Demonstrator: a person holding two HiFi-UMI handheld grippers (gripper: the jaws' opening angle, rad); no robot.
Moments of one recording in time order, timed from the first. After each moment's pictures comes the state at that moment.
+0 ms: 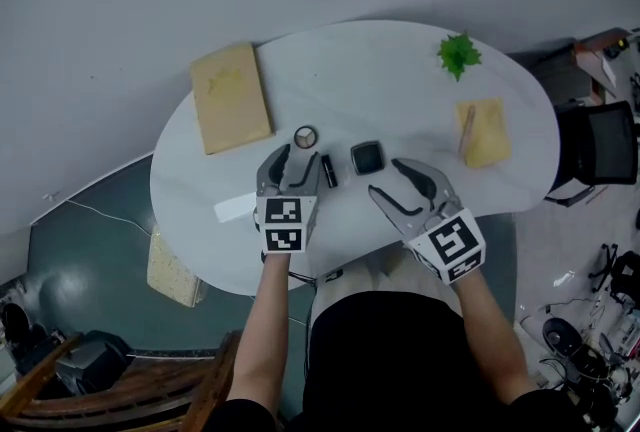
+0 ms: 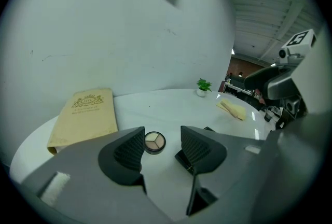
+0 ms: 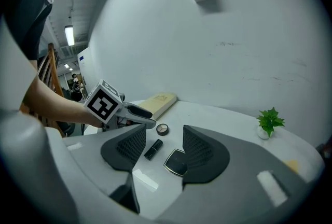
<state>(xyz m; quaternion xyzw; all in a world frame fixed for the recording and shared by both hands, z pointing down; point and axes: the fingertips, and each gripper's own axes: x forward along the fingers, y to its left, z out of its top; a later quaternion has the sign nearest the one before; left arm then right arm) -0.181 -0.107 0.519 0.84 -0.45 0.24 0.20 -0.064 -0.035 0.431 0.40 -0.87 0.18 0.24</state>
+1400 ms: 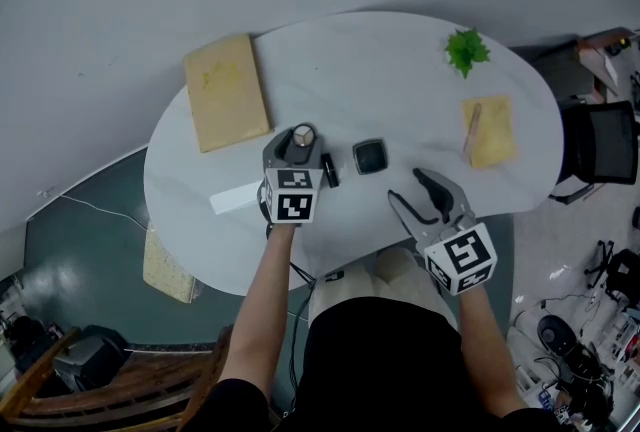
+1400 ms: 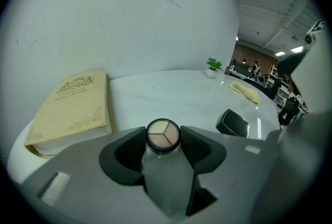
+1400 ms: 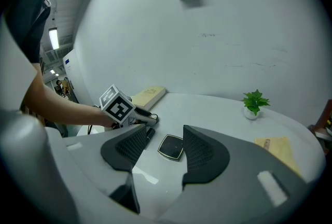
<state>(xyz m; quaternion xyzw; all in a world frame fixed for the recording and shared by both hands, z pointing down) -0.178 -0.131 0.596 0.81 -0.44 0.32 0.22 -0.032 -0.020 0.455 0.45 -0.83 0.22 0.24</state>
